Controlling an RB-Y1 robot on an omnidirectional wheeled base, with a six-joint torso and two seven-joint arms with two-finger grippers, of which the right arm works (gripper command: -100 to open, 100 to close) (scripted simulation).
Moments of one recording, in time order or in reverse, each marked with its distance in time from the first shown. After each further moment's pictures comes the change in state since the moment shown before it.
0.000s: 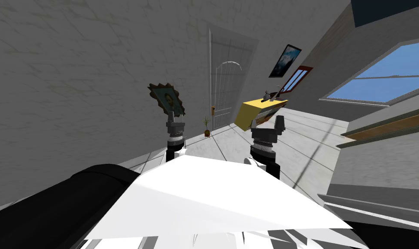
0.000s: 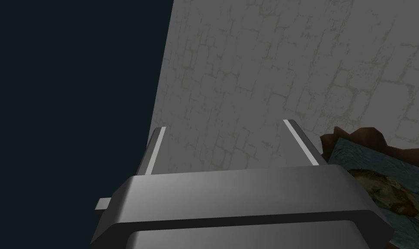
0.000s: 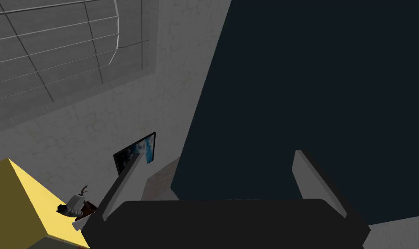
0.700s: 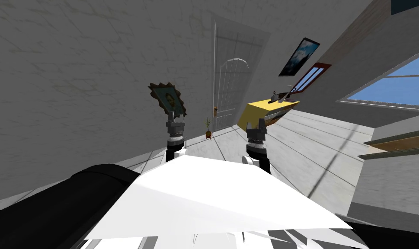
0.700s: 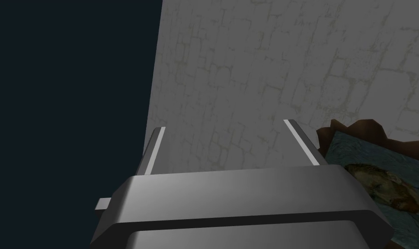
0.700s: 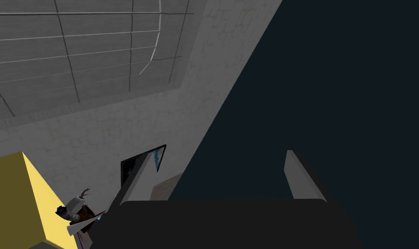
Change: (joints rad) arm -0.070 -0.034 -0.009 0.144 0.034 0.001 0.121
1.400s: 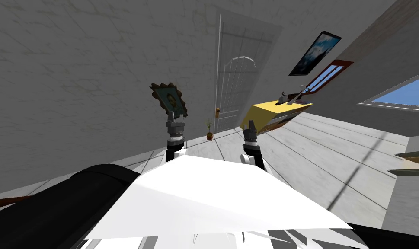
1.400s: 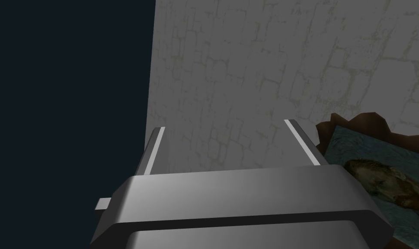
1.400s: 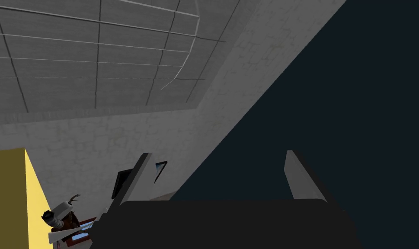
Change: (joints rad) arm -0.077 -0.033 -0.010 0.148 0.038 0.012 0.134
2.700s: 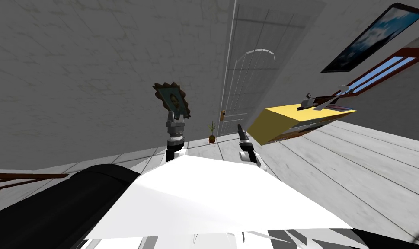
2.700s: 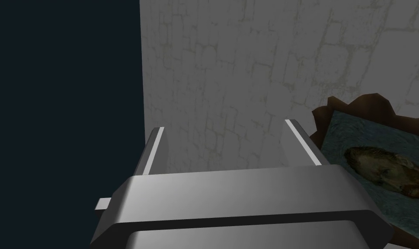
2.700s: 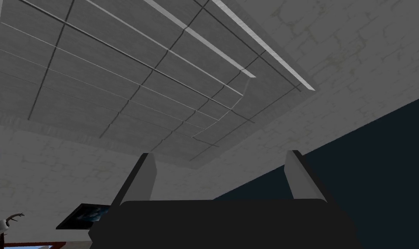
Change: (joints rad) arm -0.168 -0.068 -0.021 0.325 0.081 0.020 0.291
